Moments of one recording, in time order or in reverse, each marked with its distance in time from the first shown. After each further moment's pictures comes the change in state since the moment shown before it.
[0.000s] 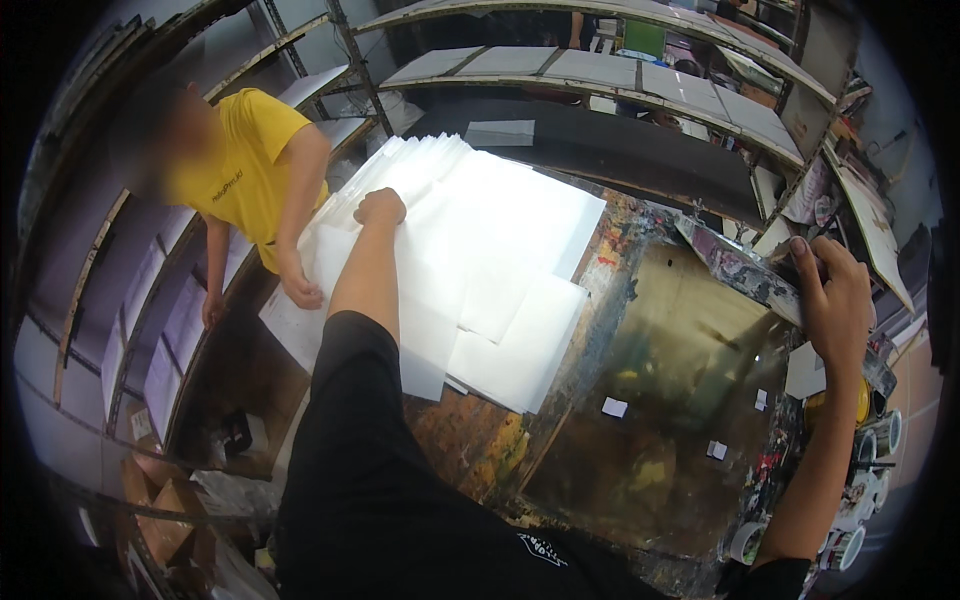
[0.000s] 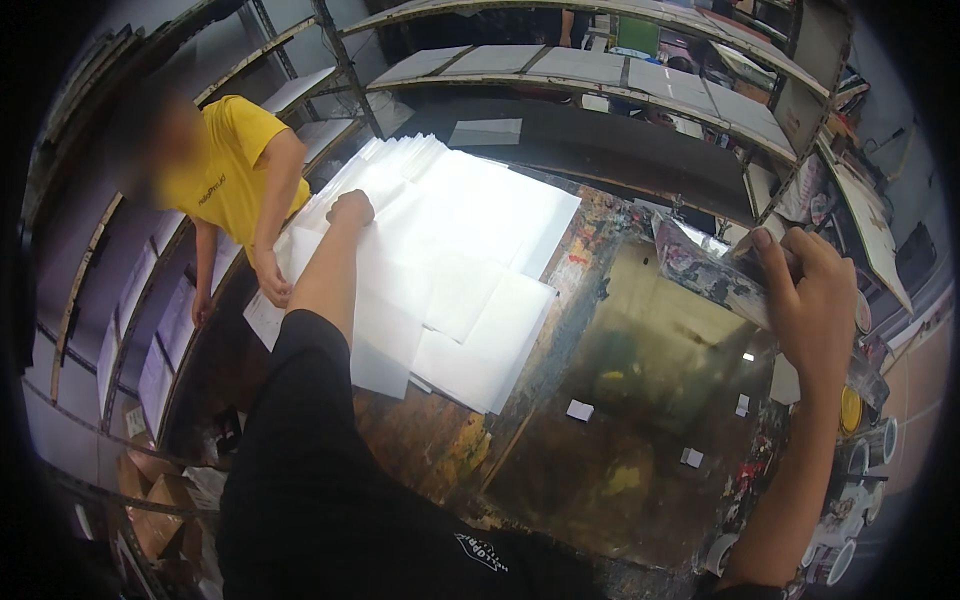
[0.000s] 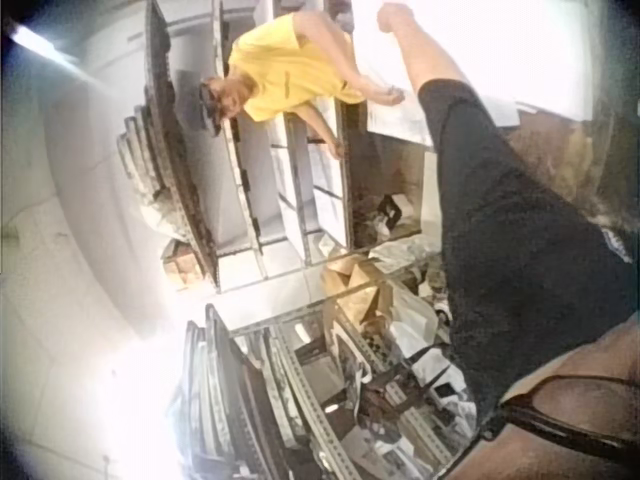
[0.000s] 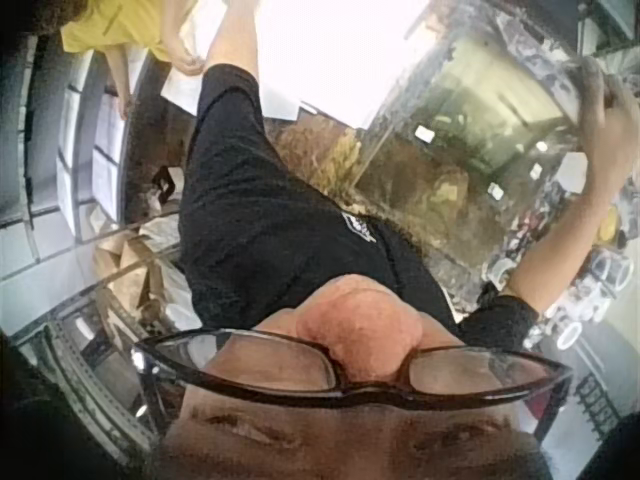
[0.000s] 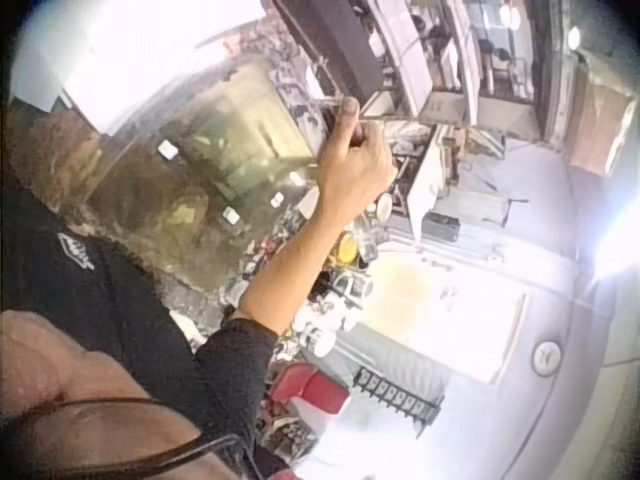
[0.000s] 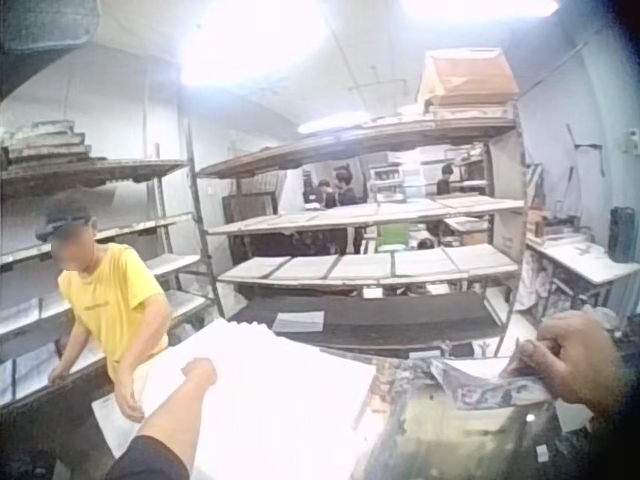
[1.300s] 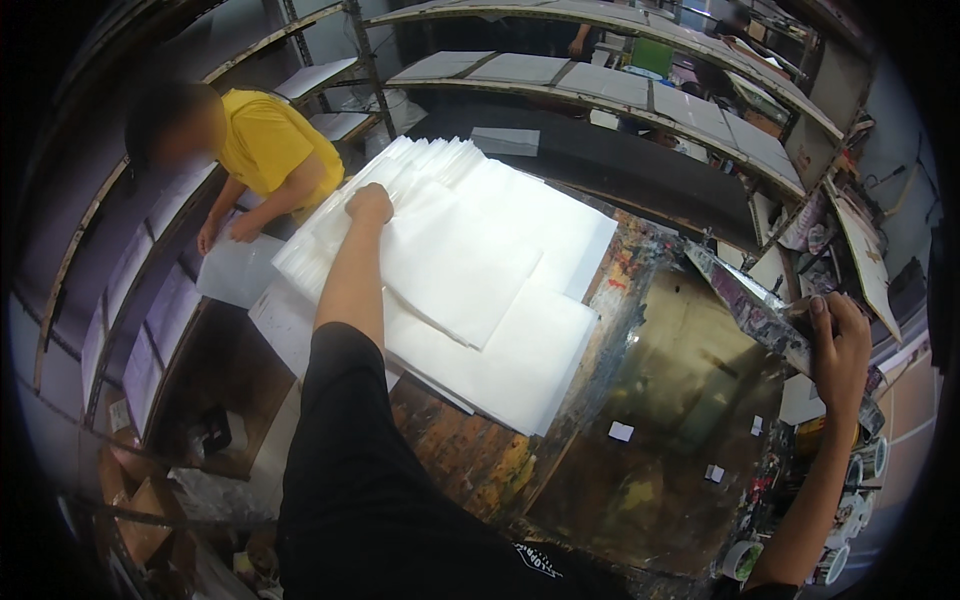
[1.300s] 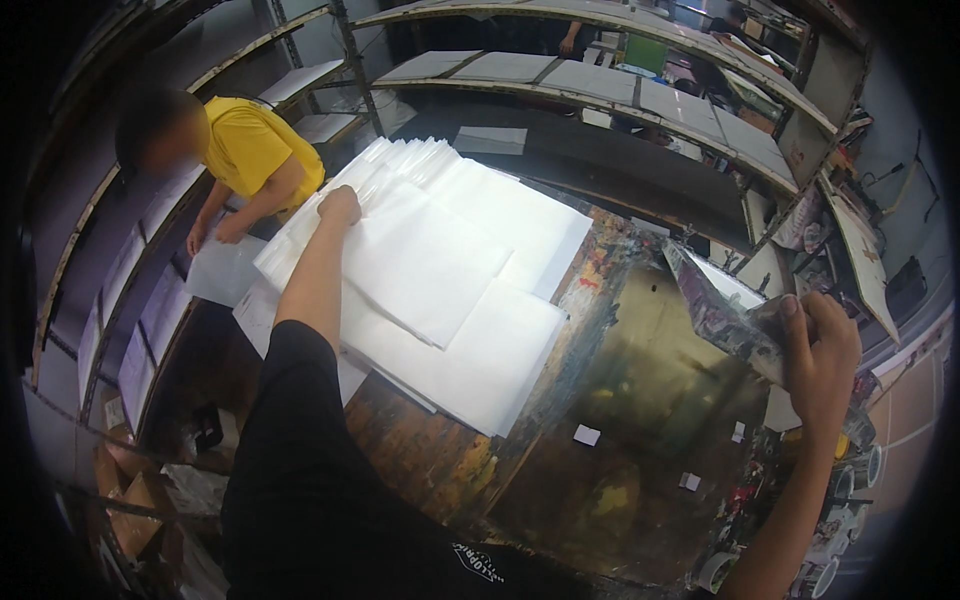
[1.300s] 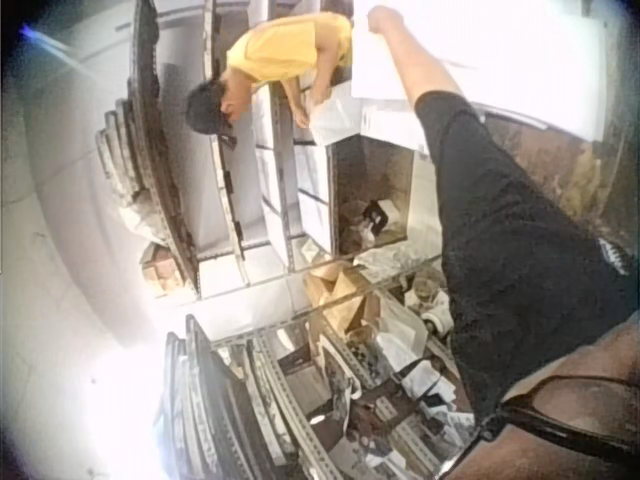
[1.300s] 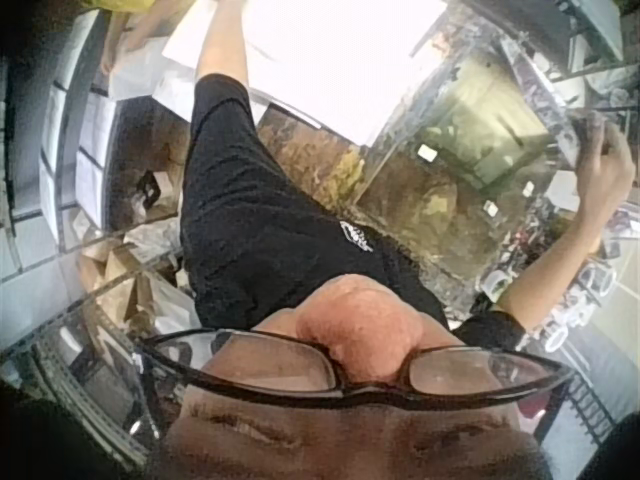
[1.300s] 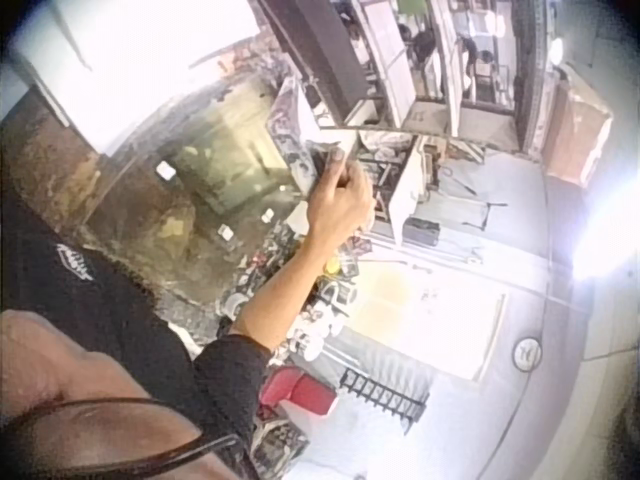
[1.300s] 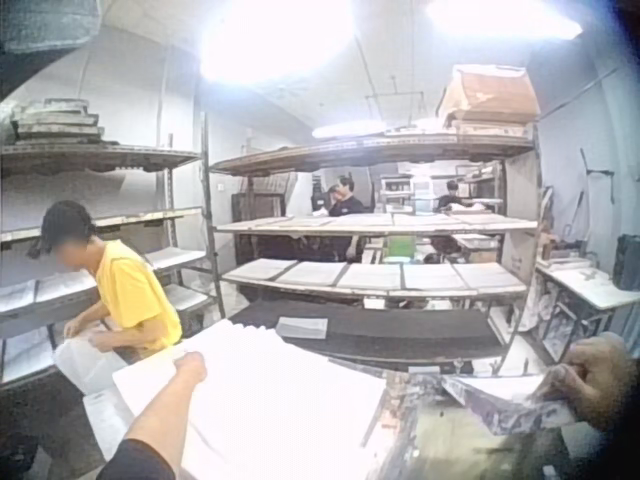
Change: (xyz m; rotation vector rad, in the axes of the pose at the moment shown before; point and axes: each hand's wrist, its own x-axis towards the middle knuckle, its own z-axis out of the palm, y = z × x) left_hand 0.053 -0.045 0.009 -0.055 0.079 0.020; right_hand -0.006 0.009 0.008 0.037 0.017 -0.060
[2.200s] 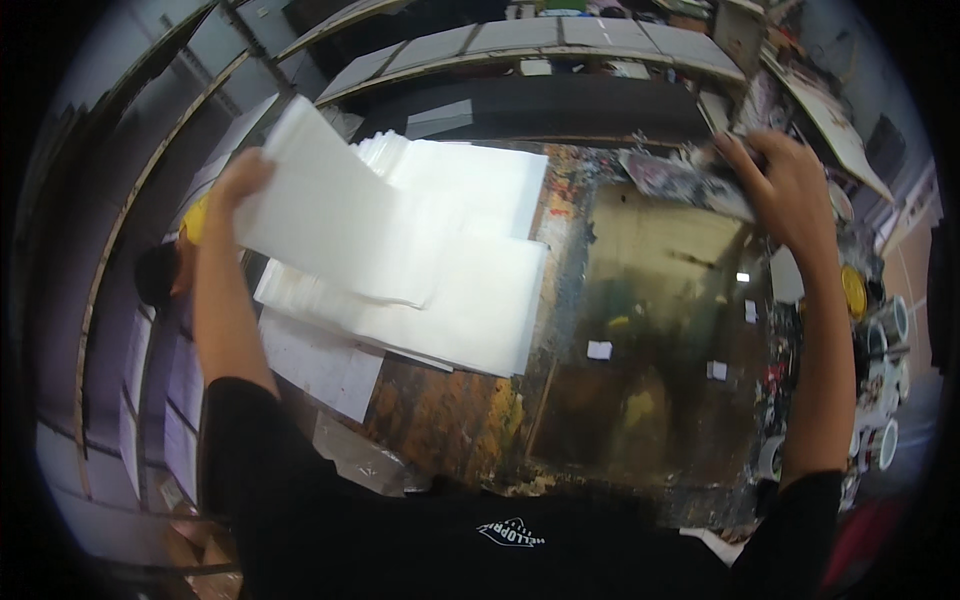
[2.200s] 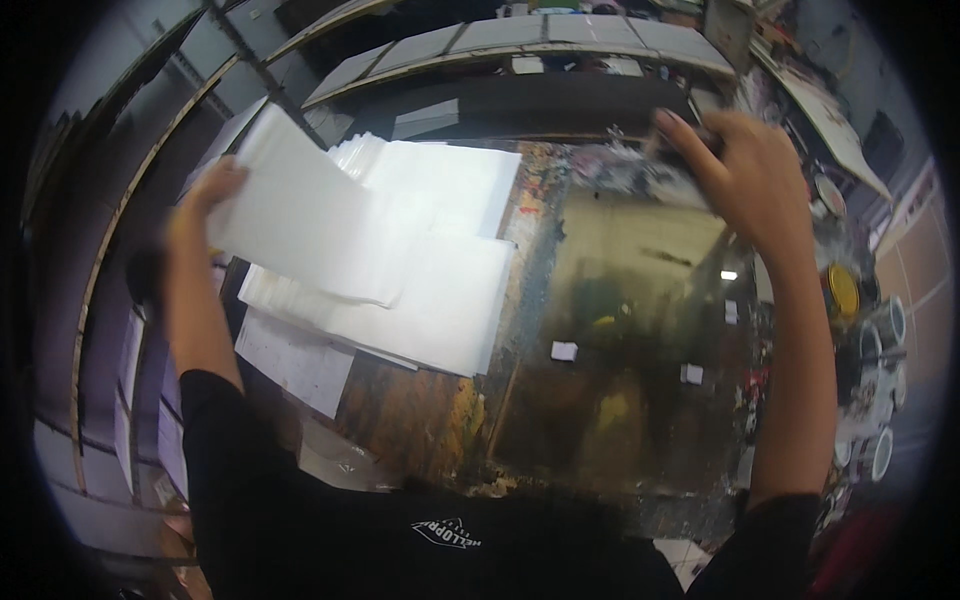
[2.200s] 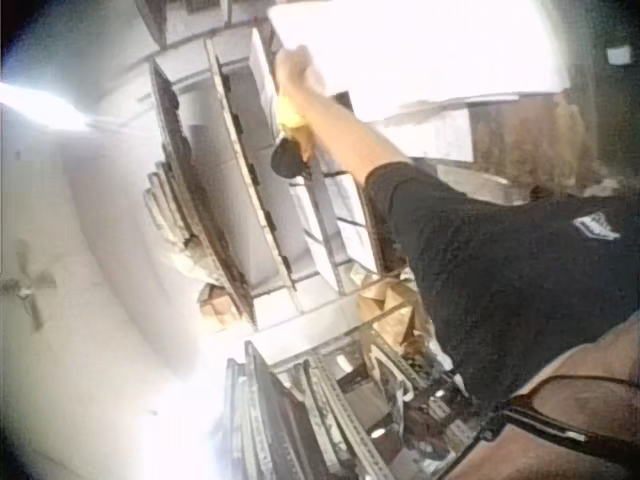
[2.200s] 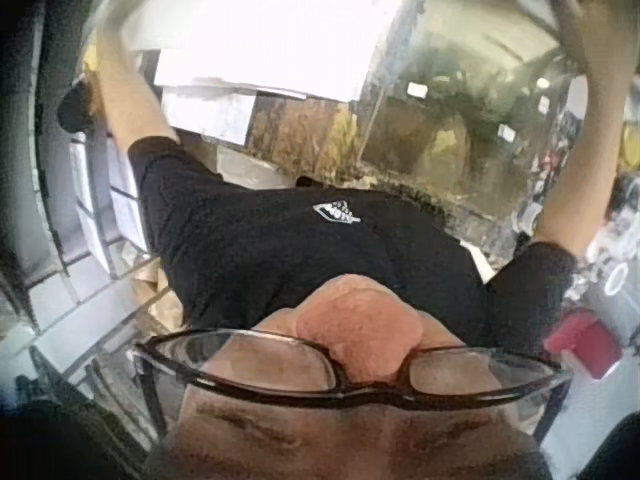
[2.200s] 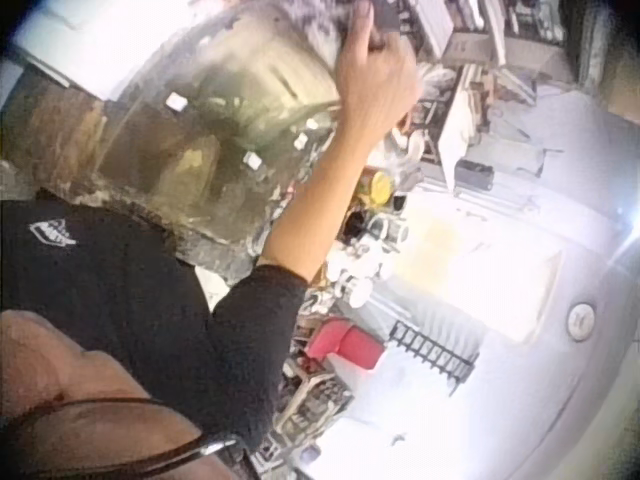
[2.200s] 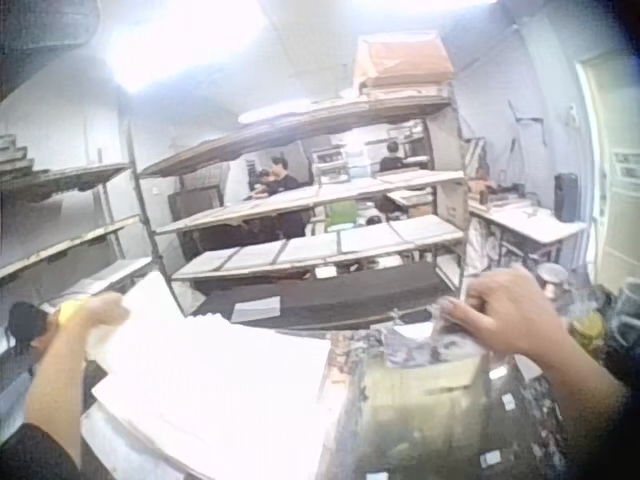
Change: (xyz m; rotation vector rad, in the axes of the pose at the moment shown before) left_hand -0.021 -0.046 -0.193 0.258 0.198 0.577; right_hand 0.006 -0.006 -0.009 -0.007 -0.023 0.014
